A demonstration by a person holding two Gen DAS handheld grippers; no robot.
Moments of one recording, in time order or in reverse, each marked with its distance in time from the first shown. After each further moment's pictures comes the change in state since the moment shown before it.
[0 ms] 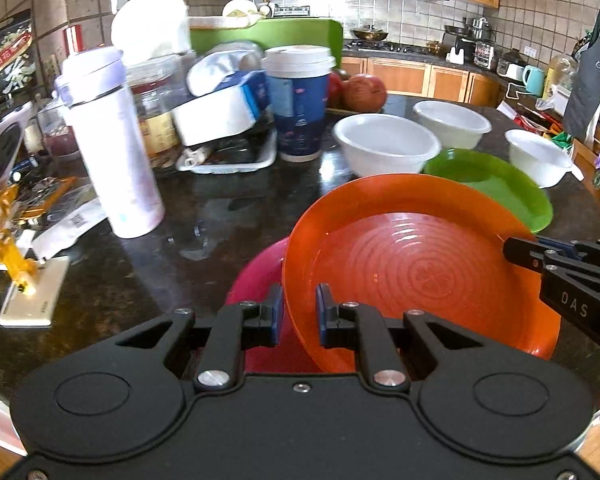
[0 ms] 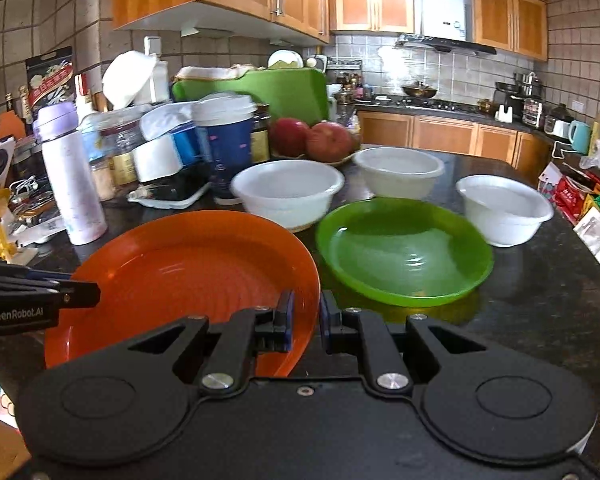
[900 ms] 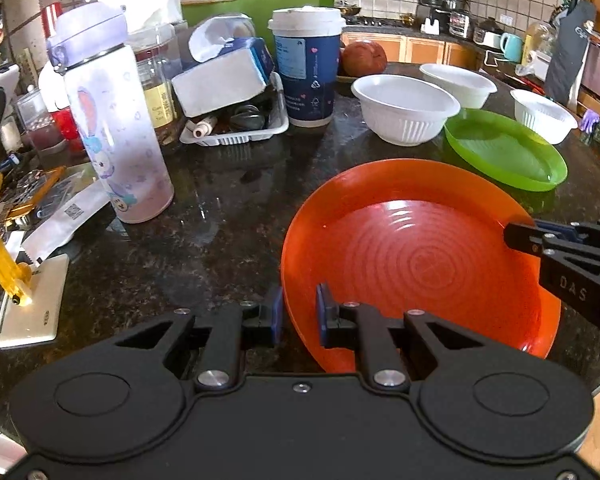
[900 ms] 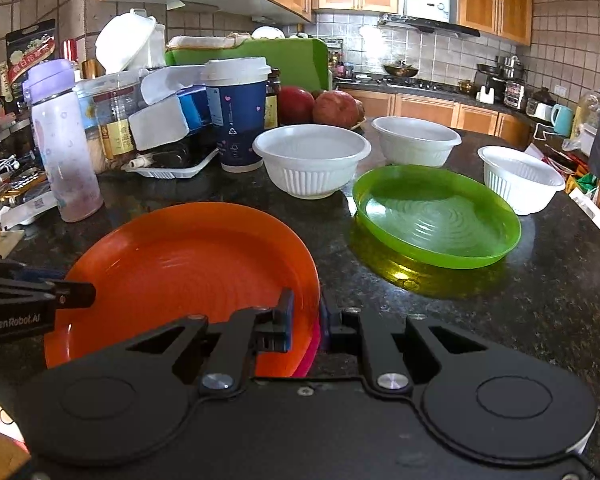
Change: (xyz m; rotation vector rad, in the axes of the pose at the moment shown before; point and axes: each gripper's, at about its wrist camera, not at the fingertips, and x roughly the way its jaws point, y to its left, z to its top) left arm 0.026 0.045 -0.011 0.094 0.061 -0.073; right arm 0.023 0.053 -0.016 0.016 0.067 -0.095
